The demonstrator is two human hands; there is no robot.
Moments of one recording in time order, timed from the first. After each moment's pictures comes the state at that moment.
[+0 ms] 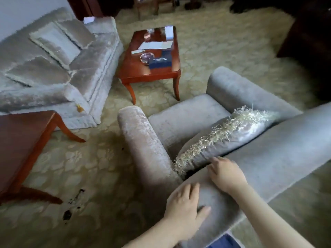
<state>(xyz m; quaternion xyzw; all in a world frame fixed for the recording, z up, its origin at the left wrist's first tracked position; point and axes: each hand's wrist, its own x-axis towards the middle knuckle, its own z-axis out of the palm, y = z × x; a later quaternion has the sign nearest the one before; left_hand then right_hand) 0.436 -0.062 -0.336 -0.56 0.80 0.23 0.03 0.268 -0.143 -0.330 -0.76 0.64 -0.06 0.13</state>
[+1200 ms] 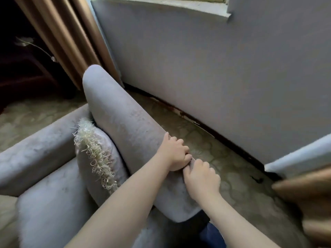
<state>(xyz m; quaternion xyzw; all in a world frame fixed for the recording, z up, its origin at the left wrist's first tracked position) 0.331 -0.135 -0.305 0.38 0.91 -0.09 0.13 0.439 -0.055 -0.321 0.22 0.96 -0.16 0.09</state>
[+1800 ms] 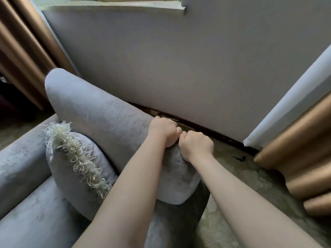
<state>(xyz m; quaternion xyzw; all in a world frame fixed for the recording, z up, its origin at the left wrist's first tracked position) 0.336 -0.124 -0.329 0.40 0.91 -0.07 0.05 0.434 -0.054 -0.343 0.30 0.94 -0.16 0.00</state>
